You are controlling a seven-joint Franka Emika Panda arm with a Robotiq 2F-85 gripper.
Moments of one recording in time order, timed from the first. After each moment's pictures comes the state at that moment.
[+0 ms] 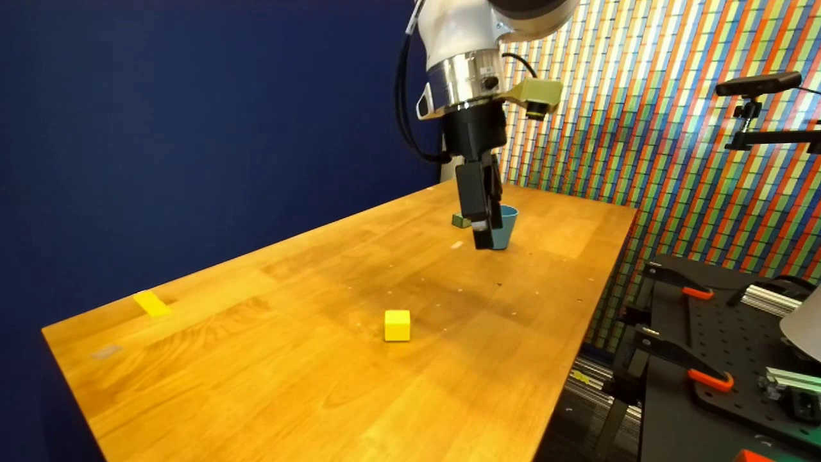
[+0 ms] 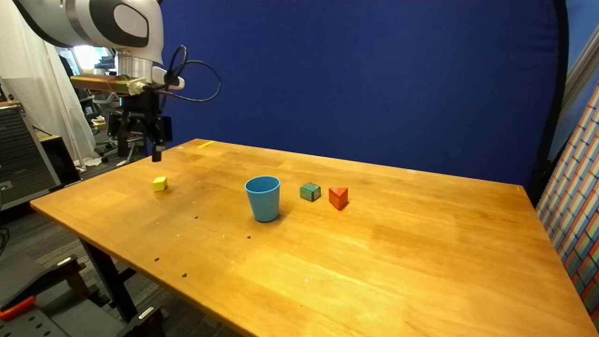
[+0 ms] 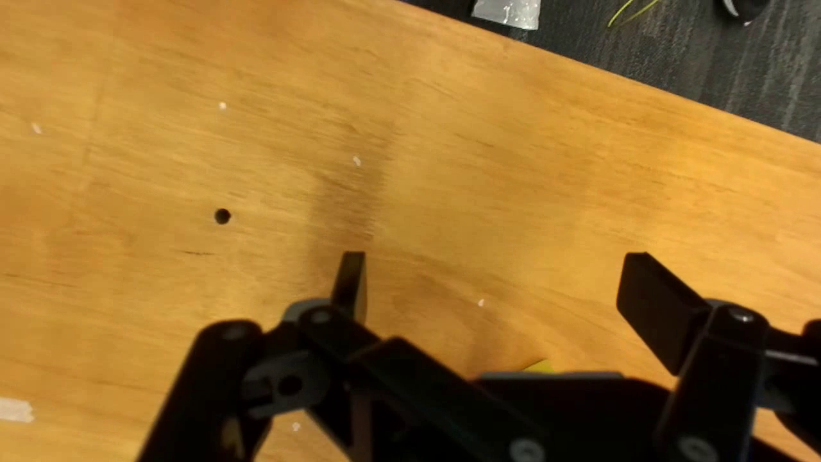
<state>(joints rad) 0.20 0.18 0.19 -2.27 0.10 2.18 0.02</state>
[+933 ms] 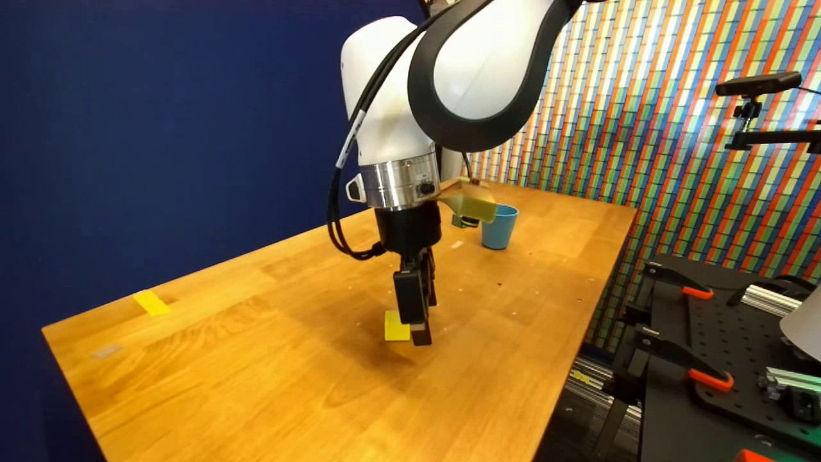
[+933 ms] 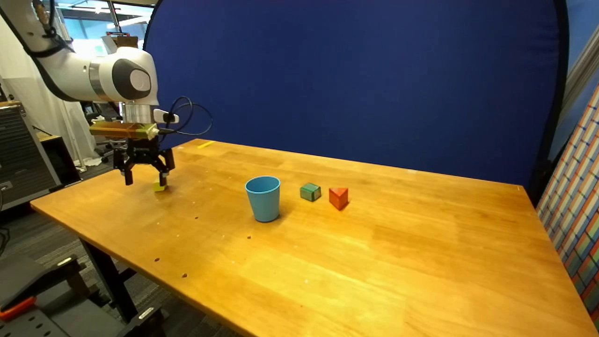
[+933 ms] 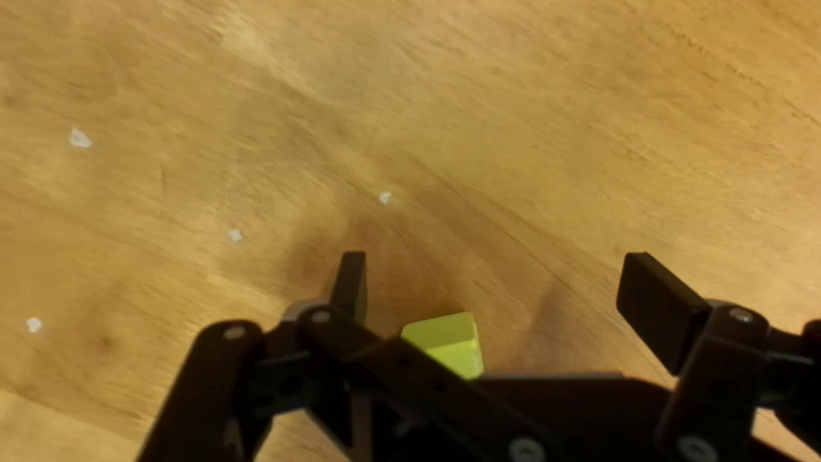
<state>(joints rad) 0.32 0.54 0.22 -2.06 -0.04 2.39 0.01</state>
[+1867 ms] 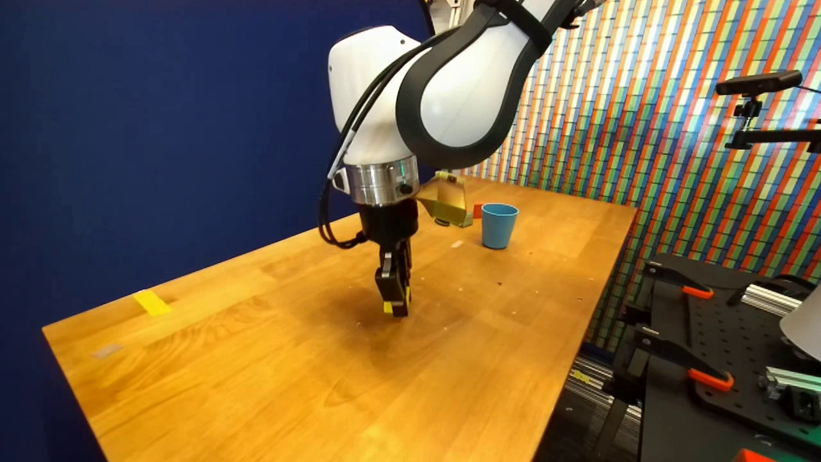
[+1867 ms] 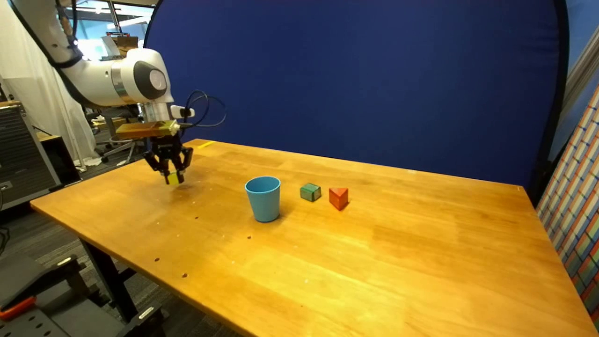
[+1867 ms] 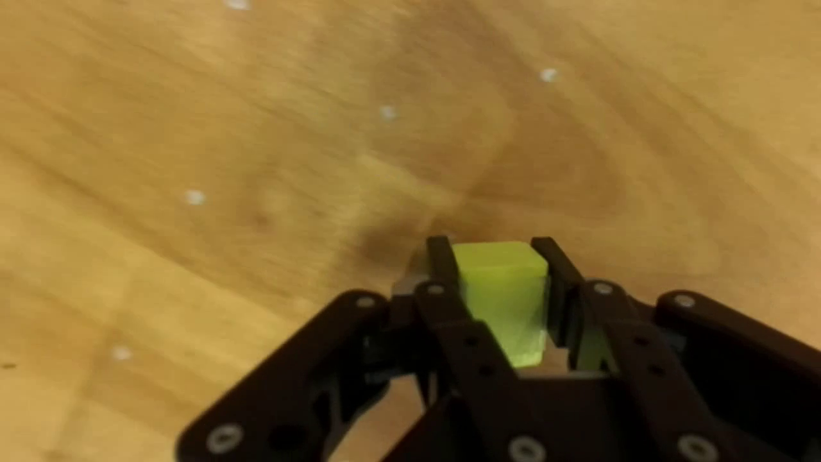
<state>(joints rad) 0.35 0.59 0.13 -1.98 -0.18 2.44 0.07</state>
